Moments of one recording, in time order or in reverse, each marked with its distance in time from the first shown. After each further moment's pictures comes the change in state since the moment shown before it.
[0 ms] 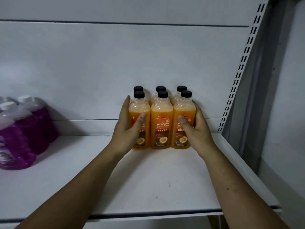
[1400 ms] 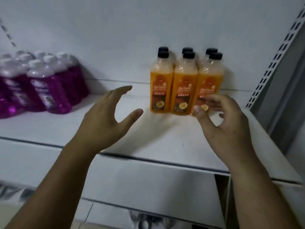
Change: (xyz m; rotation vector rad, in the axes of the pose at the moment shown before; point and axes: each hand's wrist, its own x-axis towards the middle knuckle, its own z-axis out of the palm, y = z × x) left_hand -0.123 0.031 -0.078 0.827 0.067 0.081; right_hand -0.110 -0.047 -0.005 -0.412 0.004 -0.153
